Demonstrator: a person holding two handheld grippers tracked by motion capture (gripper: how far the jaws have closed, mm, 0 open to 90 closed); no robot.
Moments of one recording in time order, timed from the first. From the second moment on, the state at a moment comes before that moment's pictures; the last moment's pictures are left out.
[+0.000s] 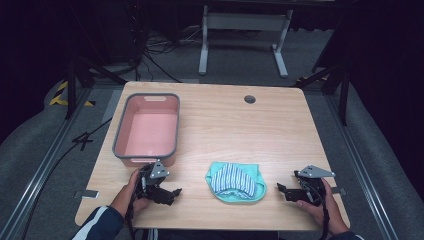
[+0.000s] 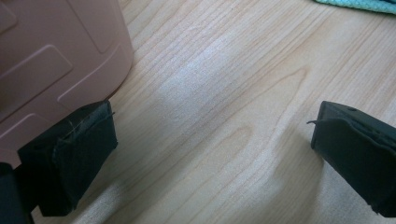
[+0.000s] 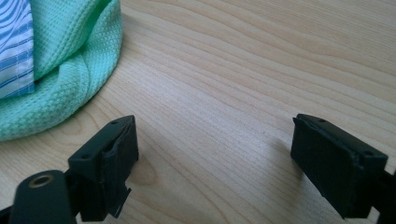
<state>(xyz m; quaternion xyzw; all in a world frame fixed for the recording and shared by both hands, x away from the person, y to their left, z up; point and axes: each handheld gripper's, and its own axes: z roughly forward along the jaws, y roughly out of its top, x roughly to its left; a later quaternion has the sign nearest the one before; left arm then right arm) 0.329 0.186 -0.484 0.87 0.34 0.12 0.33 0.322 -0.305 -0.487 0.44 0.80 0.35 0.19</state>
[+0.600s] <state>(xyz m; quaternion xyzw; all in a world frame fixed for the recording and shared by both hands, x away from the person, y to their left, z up) 0.333 0.188 -0.481 0.90 0.28 0.10 0.33 0.317 -0.309 -0.484 0.43 0.81 0.34 0.17</state>
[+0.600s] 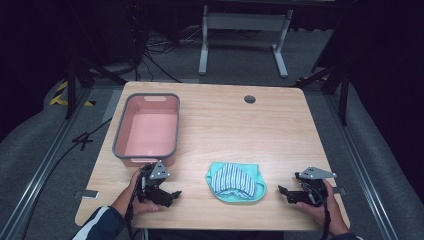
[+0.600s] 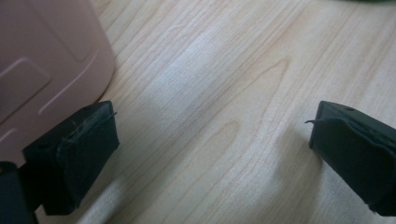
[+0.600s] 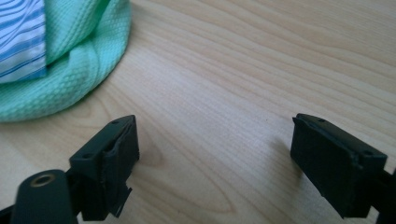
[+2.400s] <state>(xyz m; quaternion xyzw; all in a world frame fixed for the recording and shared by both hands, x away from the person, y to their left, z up) 0.378 0.072 -0.477 0.89 0.25 0.11 0.36 0.361 -0.221 -0.473 0.39 0.84 0.35 0.11</state>
